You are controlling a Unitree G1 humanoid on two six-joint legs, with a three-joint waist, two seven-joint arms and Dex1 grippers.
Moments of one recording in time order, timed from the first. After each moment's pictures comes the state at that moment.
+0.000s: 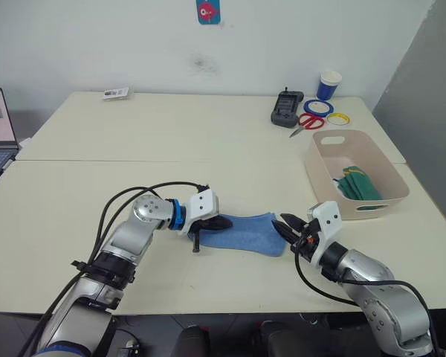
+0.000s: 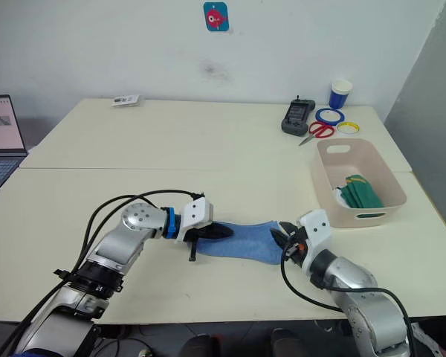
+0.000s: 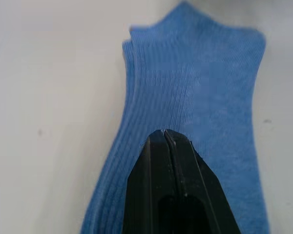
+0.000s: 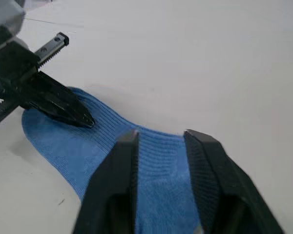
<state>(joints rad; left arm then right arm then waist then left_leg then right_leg) -0.57 0.55 -0.32 0.36 -0.07 0.00 -1.19 0.03 -0.27 0.05 -0.60 0.33 0.71 0.37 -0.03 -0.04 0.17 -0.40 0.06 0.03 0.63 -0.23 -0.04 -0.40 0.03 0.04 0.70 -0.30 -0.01</state>
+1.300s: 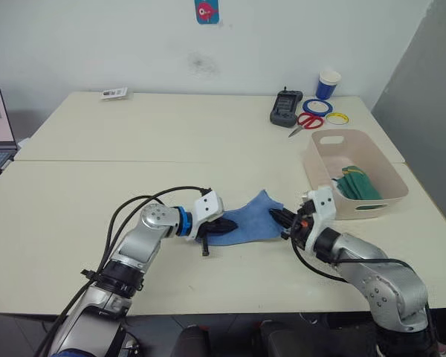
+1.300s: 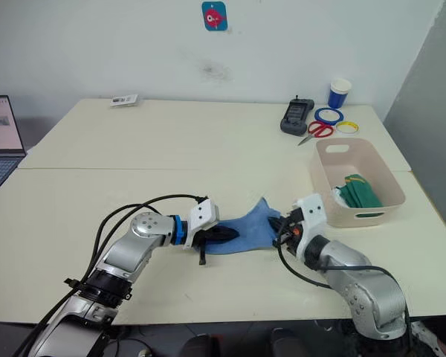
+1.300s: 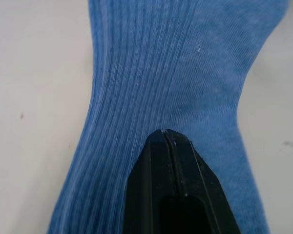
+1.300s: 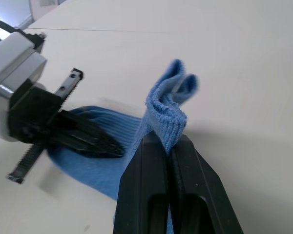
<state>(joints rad) -0.50 0.50 -0.28 0.24 -0.08 0.19 -1.08 -0.22 -0.22 0.00 -0.59 0.55 1.09 0.29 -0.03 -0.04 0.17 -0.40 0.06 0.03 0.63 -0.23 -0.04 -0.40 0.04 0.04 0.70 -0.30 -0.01</state>
